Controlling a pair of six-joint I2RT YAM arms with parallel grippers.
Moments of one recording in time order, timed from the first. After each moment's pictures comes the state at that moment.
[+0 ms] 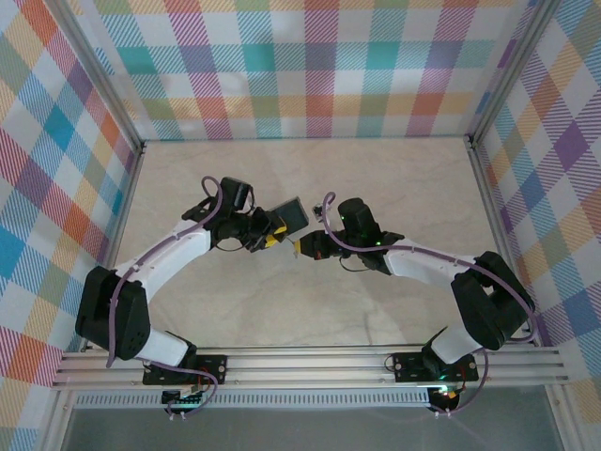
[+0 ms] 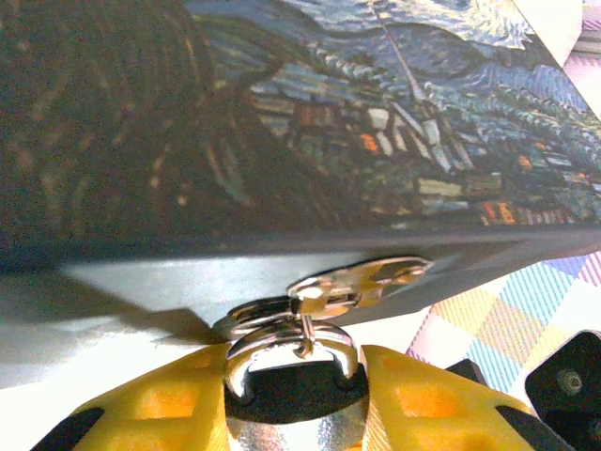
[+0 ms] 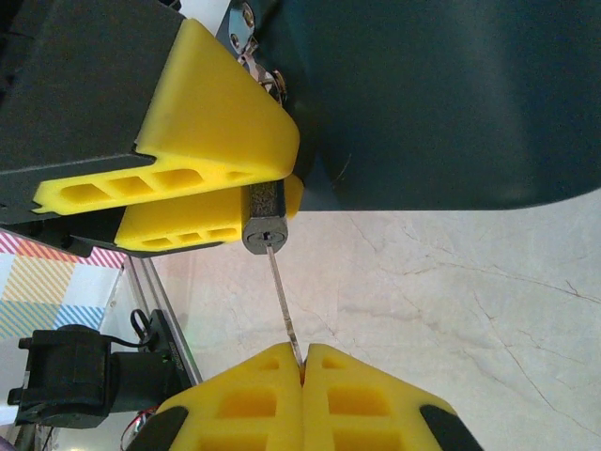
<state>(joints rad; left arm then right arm) -0.43 1.45 1.04 -0.49 0.46 -1.18 0.69 1.51 0.82 0.12 -0.58 0.62</state>
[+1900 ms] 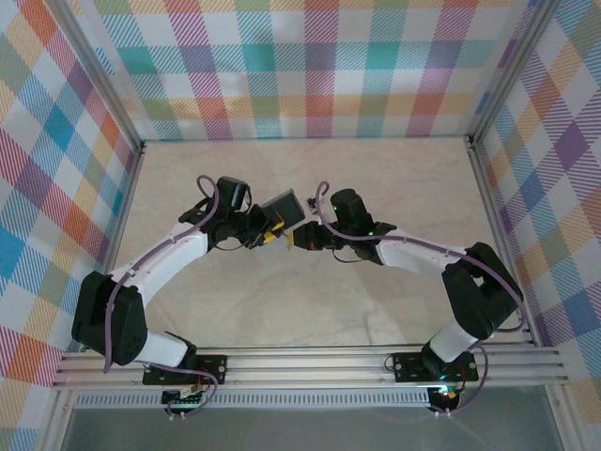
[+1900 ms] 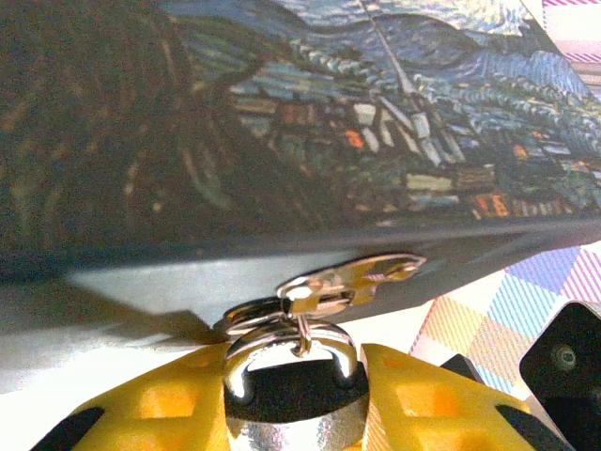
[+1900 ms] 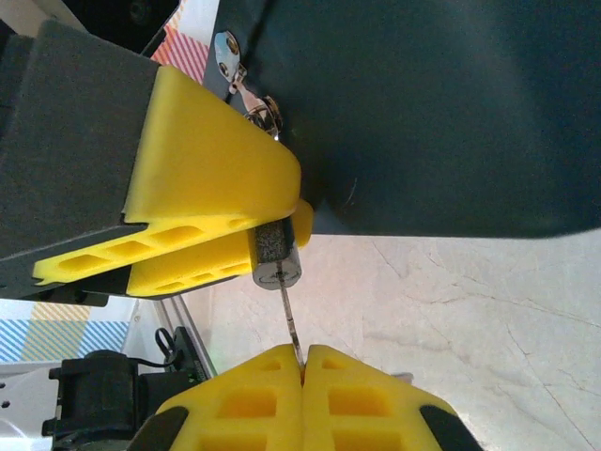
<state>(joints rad) -0.44 1.42 1.02 -0.44 0.42 -1.19 0.69 1.59 0.94 0.09 -0.60 0.69</state>
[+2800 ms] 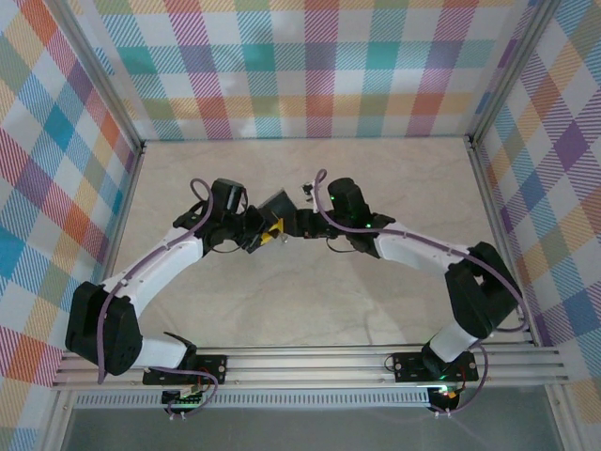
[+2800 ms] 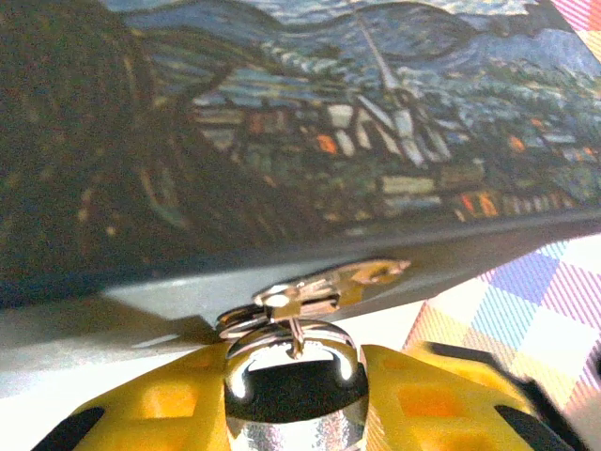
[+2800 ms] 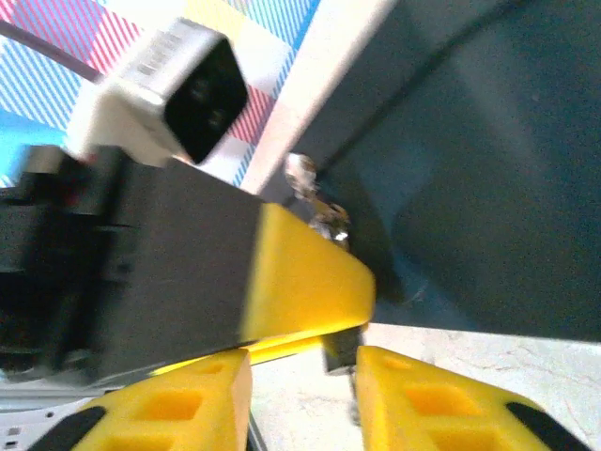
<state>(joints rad) -0.42 1.36 1.00 -0.47 0.39 -1.24 0.69 1.57 1.02 0.10 -0.60 0.70</state>
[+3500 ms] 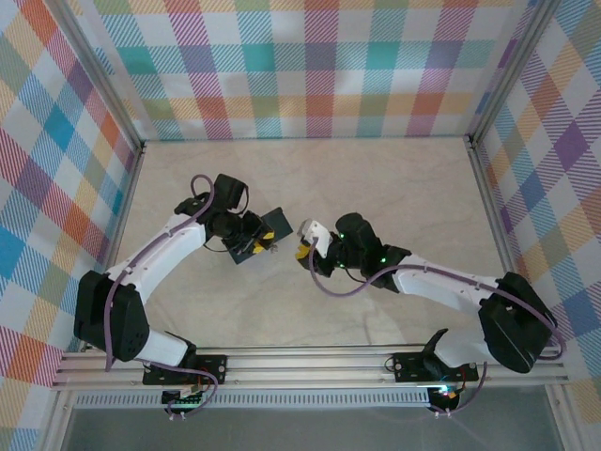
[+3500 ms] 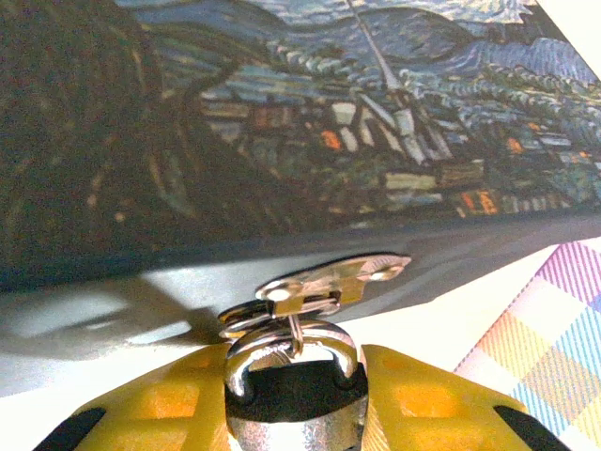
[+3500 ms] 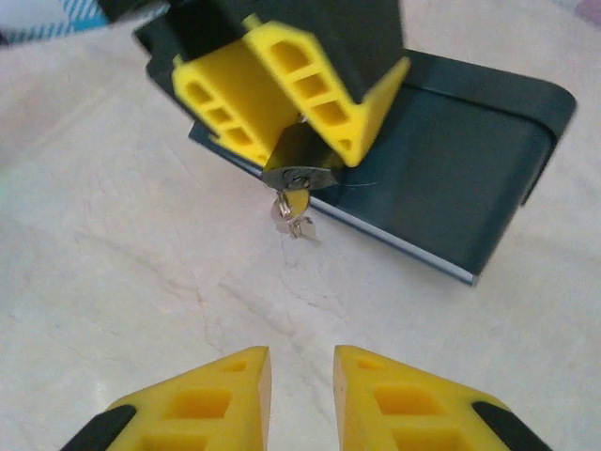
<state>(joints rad) -0.40 1.44 1.14 -0.80 0.38 -1.18 0.83 1.35 0.75 0.09 -0.31 -0.26</state>
